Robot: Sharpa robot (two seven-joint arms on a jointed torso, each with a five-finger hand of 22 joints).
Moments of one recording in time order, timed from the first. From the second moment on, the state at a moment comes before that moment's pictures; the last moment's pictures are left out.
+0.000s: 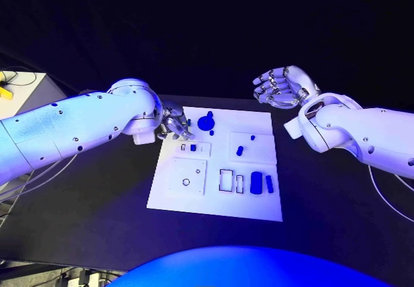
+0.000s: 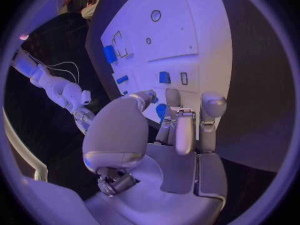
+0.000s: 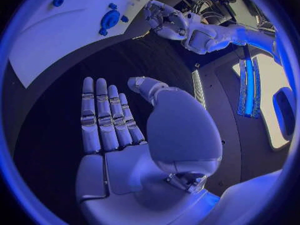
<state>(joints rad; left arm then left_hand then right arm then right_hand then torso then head) 1.30 -0.68 0.00 1.37 -1.07 0.28 -0.51 1.16 -0.13 0.44 0.27 0.23 0.77 0.12 0.55 0.69 1.09 0.04 1.05 0.64 1.47 -0.03 1.49 1.31 0.12 1.23 0.08 1.25 0.92 1.30 -0.79 -0.13 1.43 -0.75 -0.58 0.18 1.27 -0.22 0.54 0.04 0.48 0.77 0.20 0.34 0.23 1.00 0.17 0.25 0.07 1.09 0.11 0.15 0.38 0.17 1.05 0.21 0.07 0.29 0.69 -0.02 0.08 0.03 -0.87</state>
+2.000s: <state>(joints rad) 1.22 -0.64 -0.01 1.35 -1.14 0.21 -0.51 1.19 -0.13 0.34 0.29 0.21 0.80 0.10 0.68 0.67 1.13 0.02 1.13 0.70 1.46 -0.04 1.49 1.31 0.12 1.24 0.07 1.25 0.93 1.29 -0.80 -0.13 1.43 -0.75 -0.58 0.18 1.27 -0.21 0.54 0.04 0.48 0.77 0.20 0.34 0.23 1.00 0.17 0.25 0.07 1.09 0.11 0.15 0.38 0.17 1.05 0.21 0.07 0.29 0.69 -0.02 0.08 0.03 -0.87</state>
